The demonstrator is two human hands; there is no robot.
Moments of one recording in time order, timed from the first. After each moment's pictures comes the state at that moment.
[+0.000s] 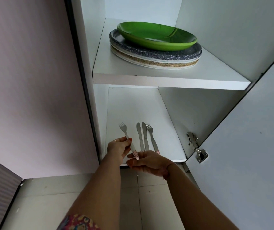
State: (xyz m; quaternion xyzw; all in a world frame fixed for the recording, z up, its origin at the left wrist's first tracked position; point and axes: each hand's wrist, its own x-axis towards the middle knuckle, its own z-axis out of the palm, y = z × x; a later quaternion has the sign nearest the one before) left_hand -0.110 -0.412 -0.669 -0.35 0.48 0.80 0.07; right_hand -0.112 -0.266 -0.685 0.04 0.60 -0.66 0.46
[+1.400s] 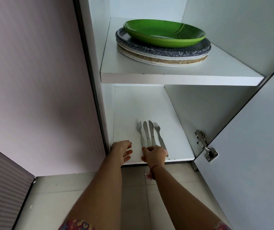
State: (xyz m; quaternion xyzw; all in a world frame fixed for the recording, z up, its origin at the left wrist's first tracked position) left_hand -0.101 -0.428 -0.662 -0.41 0.55 0.71 0.14; right_hand -0.119 -0.309 -0.730 0.19 0.84 -0.50 0.04
